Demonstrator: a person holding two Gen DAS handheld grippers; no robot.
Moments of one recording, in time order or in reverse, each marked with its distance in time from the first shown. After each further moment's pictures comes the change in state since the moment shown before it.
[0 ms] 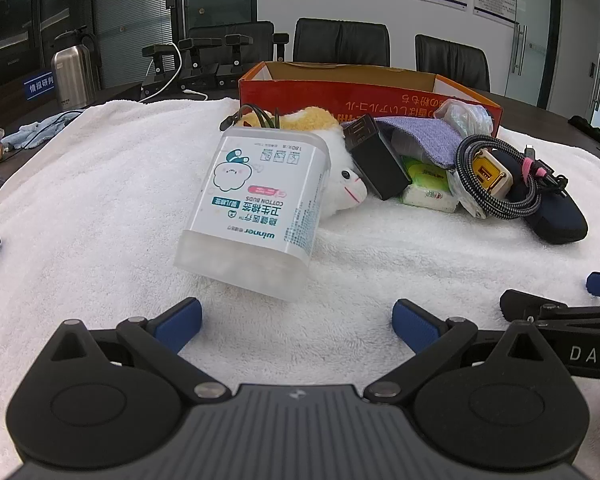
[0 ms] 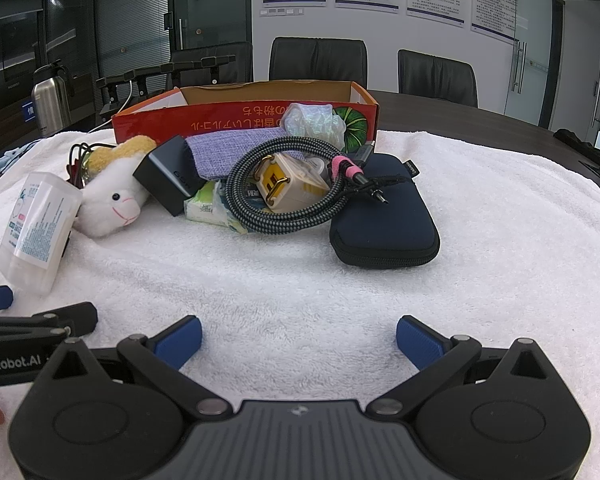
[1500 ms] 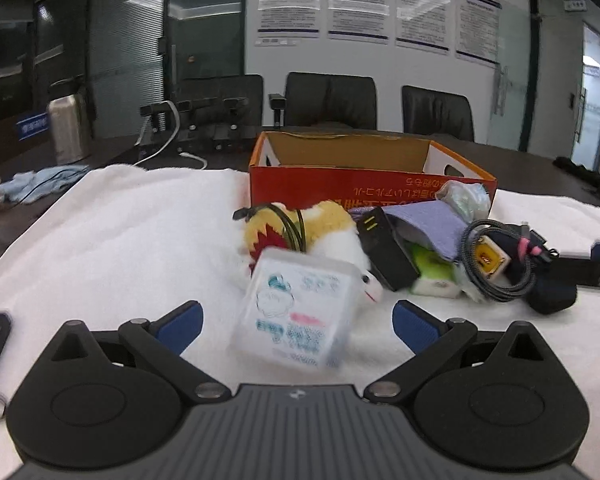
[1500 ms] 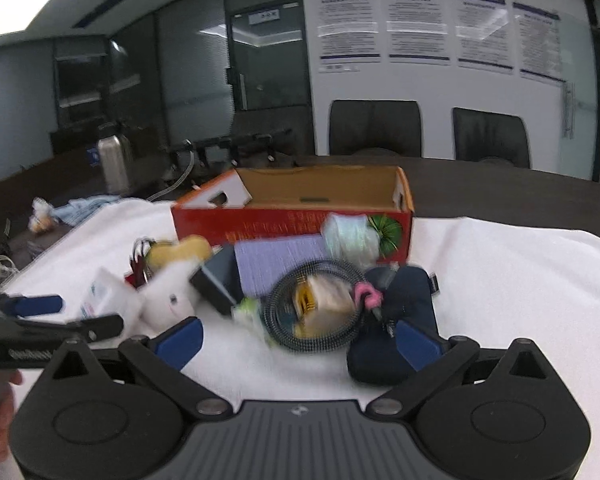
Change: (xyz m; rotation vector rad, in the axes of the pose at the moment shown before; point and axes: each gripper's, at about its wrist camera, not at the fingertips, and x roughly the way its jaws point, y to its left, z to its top) left arm -0.005 0.030 0.042 0.029 -0.157 -0.054; right arm -0.032 -0.034 0.065 -0.043 -0.179 0.276
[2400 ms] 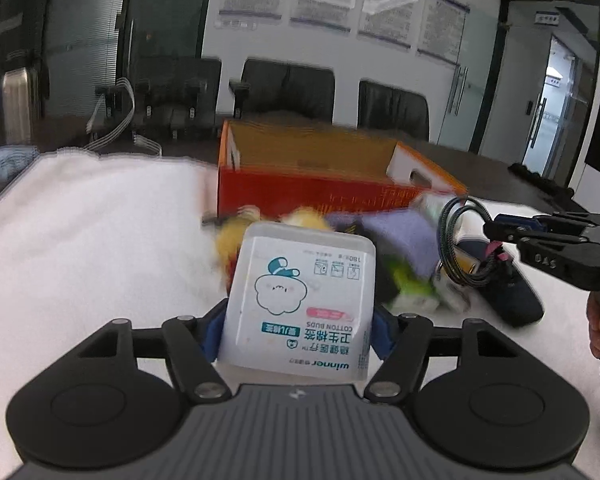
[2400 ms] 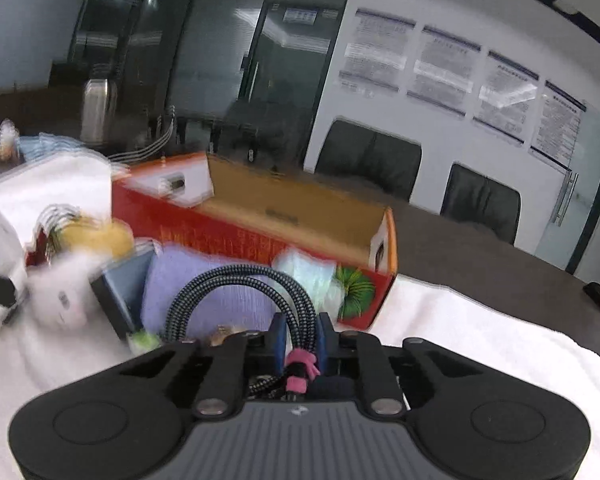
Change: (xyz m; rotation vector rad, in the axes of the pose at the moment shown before) left arm 0.011 0.026 0.025 -0.031 0.023 -0.183; right arm 0.062 -0.010 0.030 -0.261 -0.060 -0.168
